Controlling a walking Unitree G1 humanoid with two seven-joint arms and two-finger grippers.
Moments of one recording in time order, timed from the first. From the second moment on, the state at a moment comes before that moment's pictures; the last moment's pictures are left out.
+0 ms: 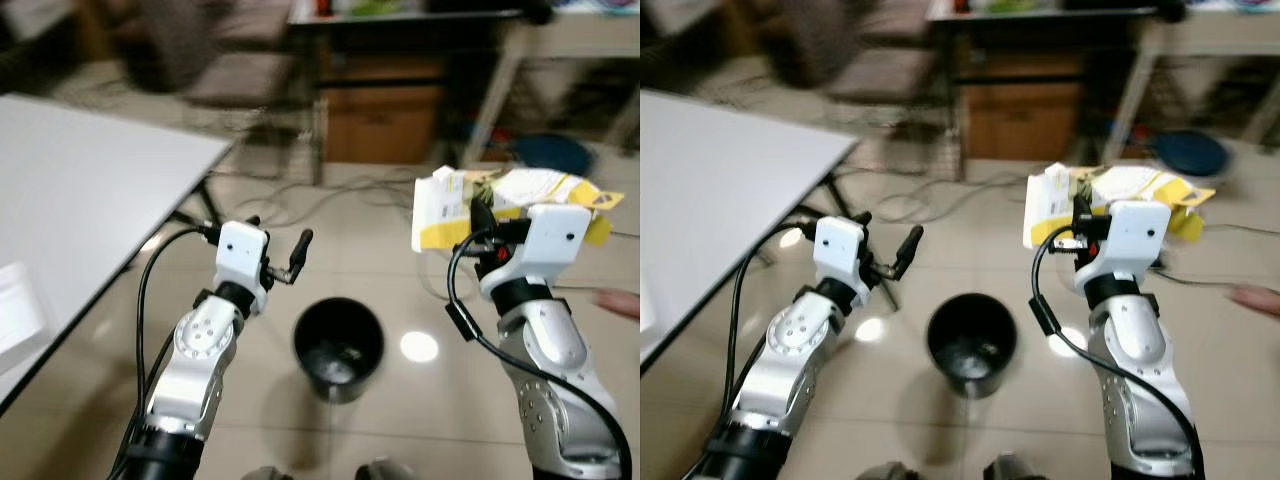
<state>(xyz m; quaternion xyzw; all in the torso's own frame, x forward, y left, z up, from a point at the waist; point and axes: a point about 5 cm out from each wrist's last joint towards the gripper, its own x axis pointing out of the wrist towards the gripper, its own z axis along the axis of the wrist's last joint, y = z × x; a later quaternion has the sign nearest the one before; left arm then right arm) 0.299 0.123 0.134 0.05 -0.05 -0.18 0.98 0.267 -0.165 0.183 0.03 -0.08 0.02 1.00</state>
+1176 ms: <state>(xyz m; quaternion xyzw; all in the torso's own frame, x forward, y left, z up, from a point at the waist) 0.298 0.121 0.131 0.05 -0.04 -0.18 0.98 0.266 -0.160 0.181 0.02 -0.07 0.03 1.00</state>
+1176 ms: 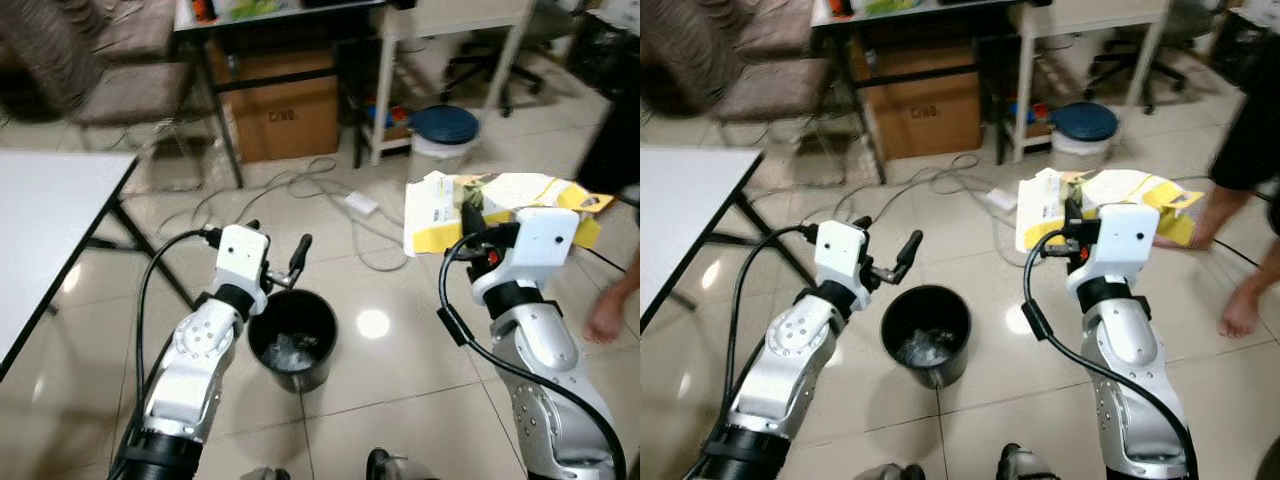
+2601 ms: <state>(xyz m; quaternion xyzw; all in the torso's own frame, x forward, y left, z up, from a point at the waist) 0.299 0.128 0.129 0.07 -0.03 -0.17 0.98 0.268 -0.152 0.181 0.02 -0.07 0.04 1.00</state>
